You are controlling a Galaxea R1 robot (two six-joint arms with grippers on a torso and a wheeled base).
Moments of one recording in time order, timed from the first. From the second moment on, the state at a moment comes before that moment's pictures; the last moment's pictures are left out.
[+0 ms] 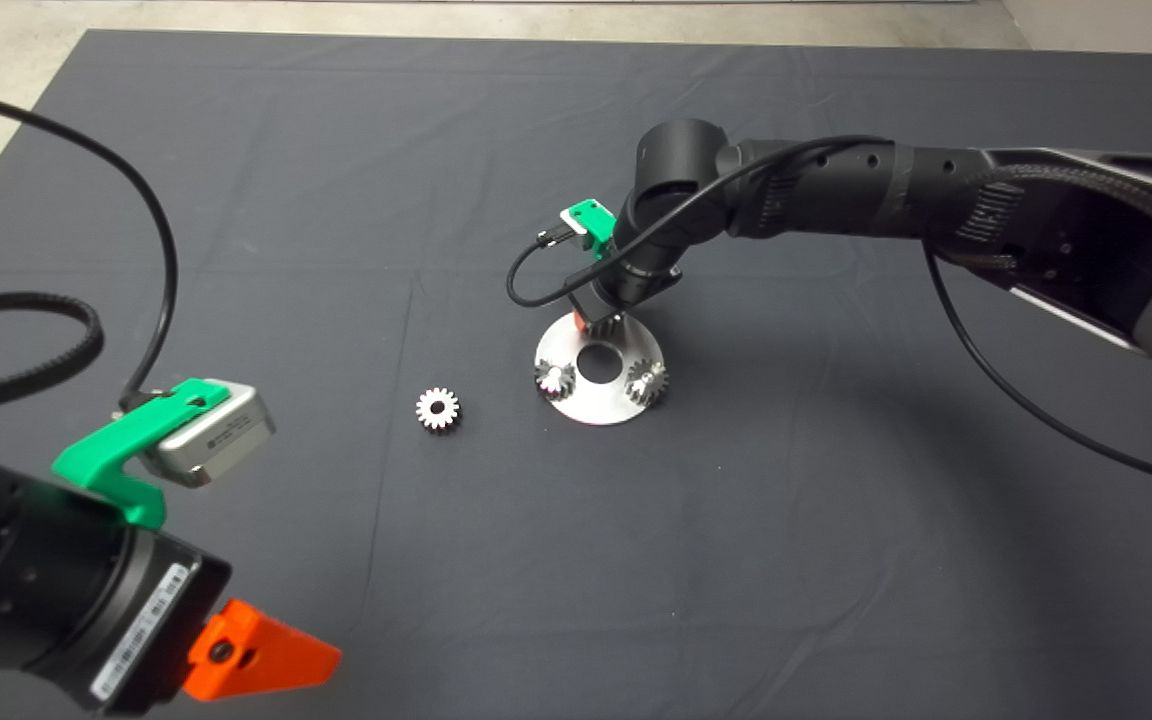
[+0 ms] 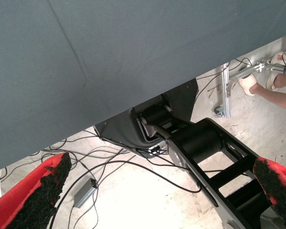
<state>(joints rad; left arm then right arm) -0.79 1.97 -0.34 -0.18 1.19 -1.27 0.34 2.94 -1.55 -0.52 -1.34 0.92</state>
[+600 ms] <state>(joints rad) -0.79 1.97 -0.34 -0.18 1.19 -1.27 0.33 2.95 -1.55 -0.52 -1.34 0.91</state>
